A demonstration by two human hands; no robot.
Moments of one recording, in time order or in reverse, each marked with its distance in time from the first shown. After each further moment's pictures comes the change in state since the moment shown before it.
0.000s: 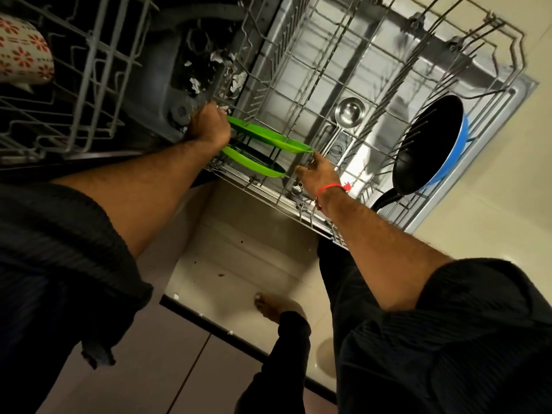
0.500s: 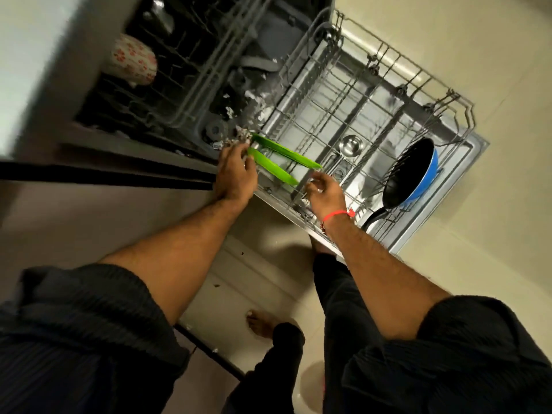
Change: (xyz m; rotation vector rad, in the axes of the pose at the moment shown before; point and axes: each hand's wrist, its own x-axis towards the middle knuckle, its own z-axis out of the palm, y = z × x) left_hand -0.154 -0.046 -0.041 -0.419 0.217 0.106; right_hand -0.114 -0.004 0.011 0.042 0.147 -0.301
